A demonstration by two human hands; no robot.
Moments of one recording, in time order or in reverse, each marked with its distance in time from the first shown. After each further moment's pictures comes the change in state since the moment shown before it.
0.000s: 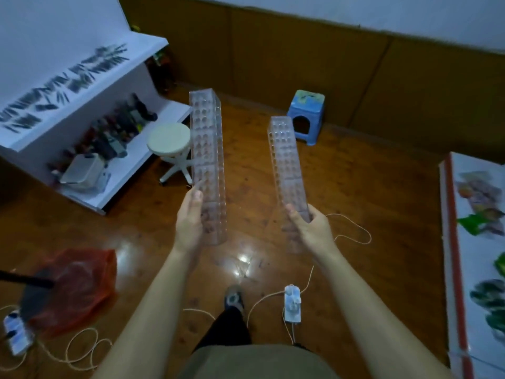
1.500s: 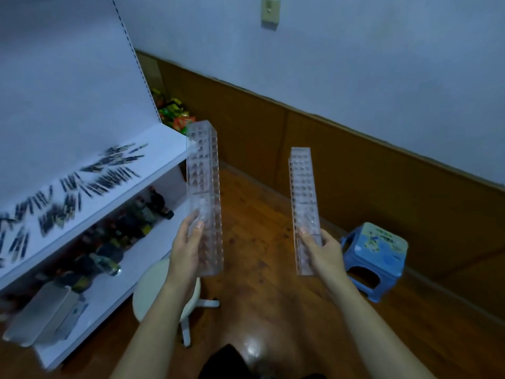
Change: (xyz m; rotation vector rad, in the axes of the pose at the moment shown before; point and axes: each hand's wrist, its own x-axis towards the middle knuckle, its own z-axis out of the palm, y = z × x) left_hand 0.891 0.162 0.053 -0.109 0.290 -0.029; right_hand 0.888 -0.319 0.235 -0.085 -0.099 -0.022
